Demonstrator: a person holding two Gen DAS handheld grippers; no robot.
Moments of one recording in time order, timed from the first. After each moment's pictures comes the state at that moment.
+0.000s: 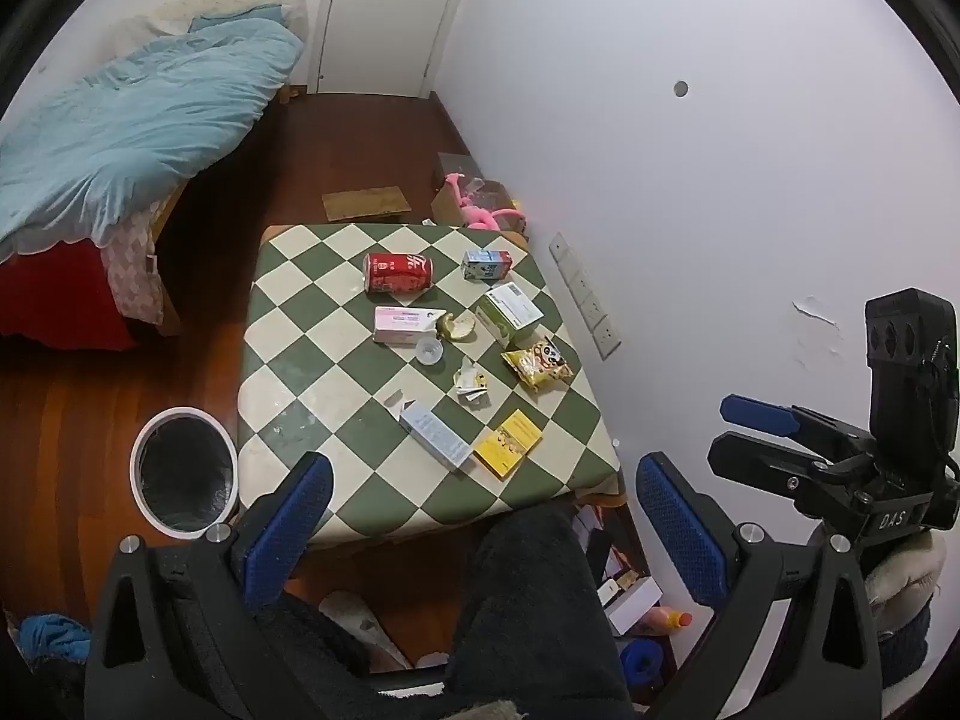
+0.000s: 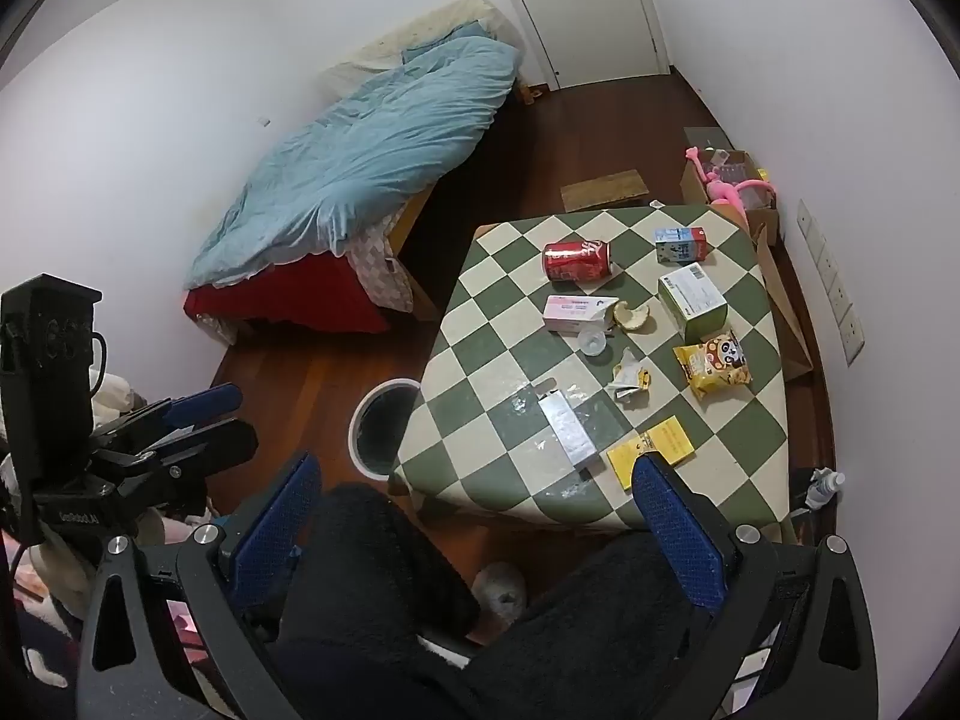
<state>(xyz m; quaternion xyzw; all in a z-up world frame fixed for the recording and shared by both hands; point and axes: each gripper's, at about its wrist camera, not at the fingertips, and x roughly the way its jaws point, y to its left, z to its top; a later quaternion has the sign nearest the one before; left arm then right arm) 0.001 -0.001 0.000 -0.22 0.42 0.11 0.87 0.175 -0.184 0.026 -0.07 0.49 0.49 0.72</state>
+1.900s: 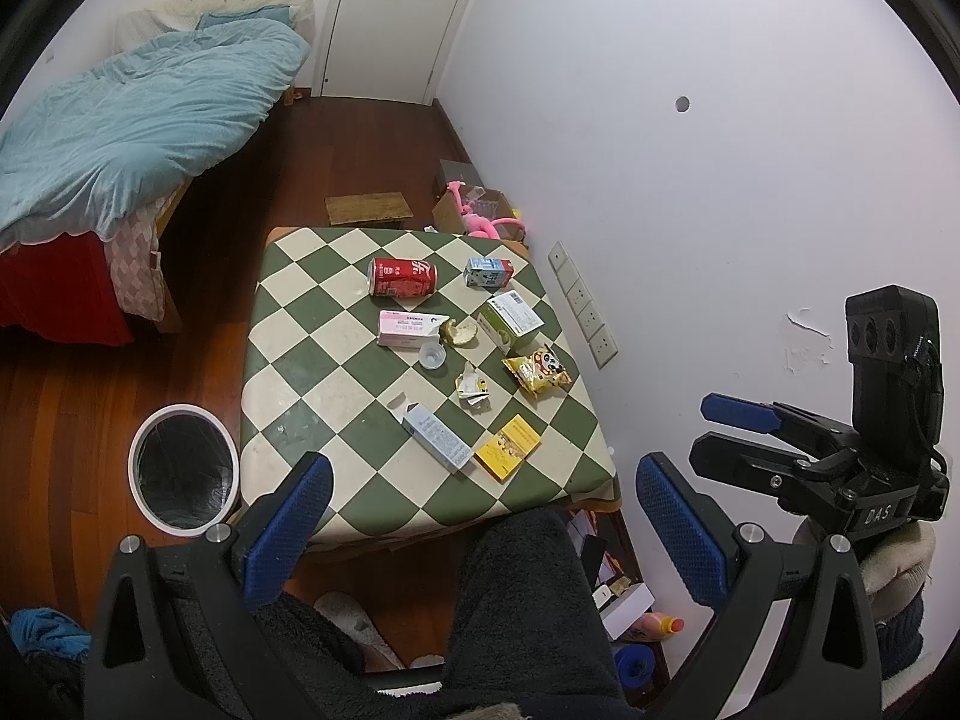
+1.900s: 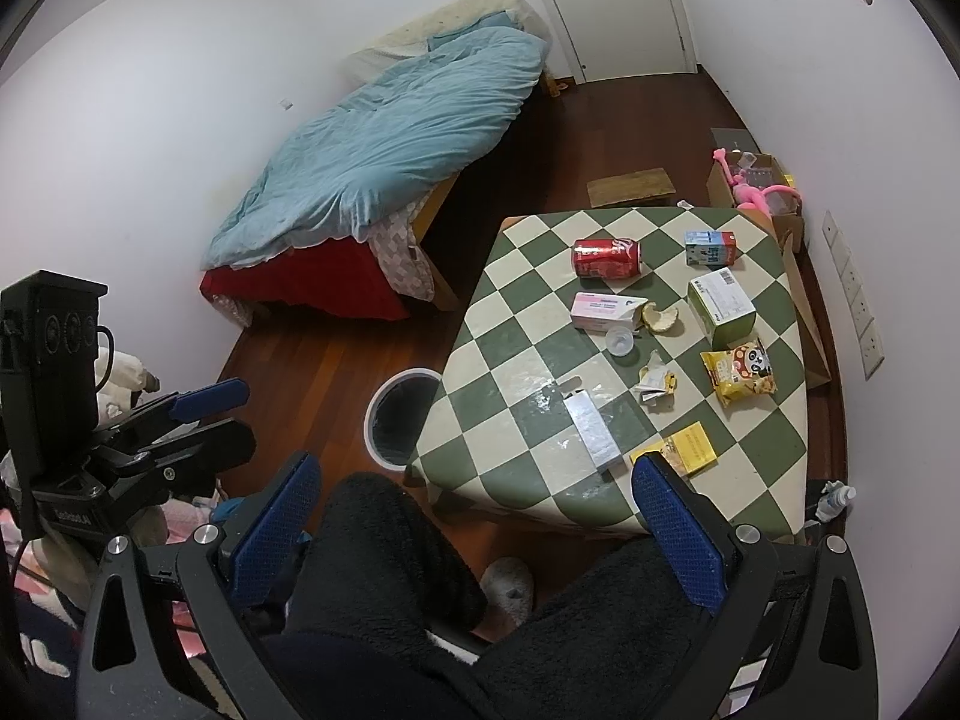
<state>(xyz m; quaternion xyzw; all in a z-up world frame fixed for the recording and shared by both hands) -0.005 0.004 0.005 -0.24 0.41 0.10 0.87 0.160 -0.160 0.025 -0.07 0.49 0.50 0.71</state>
